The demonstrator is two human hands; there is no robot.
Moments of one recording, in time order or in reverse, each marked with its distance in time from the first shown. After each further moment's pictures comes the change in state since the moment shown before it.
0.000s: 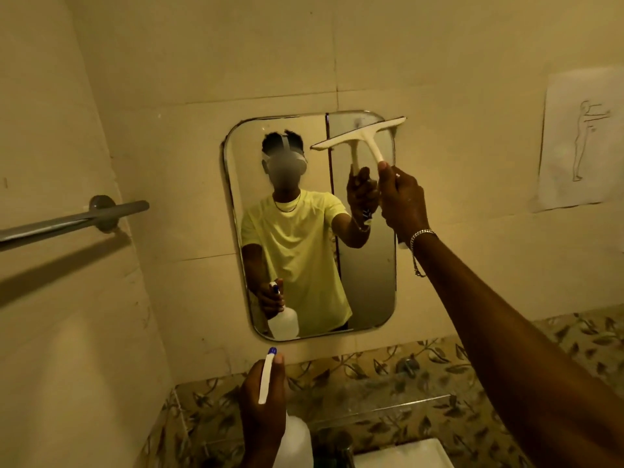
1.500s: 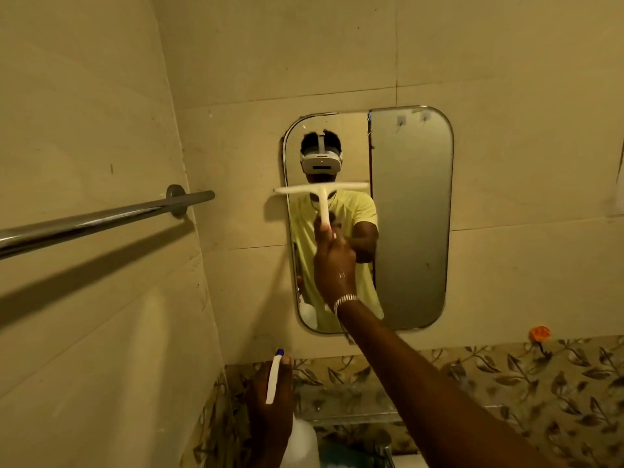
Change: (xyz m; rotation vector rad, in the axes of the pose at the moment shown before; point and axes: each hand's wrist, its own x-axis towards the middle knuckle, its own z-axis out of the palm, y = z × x) left_hand 0.008 -0.013 -0.063 -0.029 0.102 -0.020; right_hand -0.160 -0.057 0.159 0.190 -0.199 0.199
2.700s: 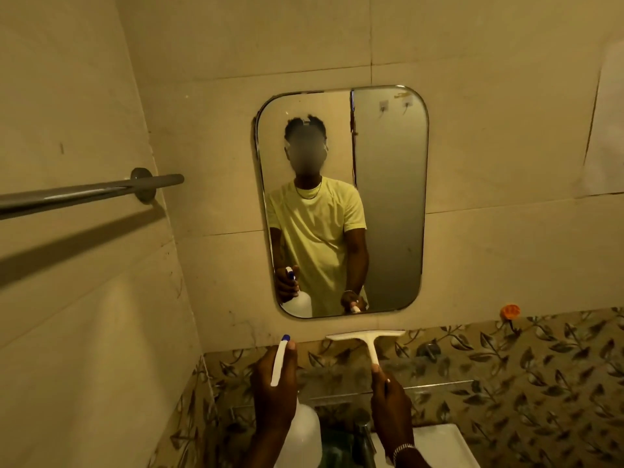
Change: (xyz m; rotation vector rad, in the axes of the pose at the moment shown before) left_hand -0.025 0.008 0.033 0.035 -0.068 -0.138; right_hand -0.173 0.218 -0.126 -0.184 0.039 0.580
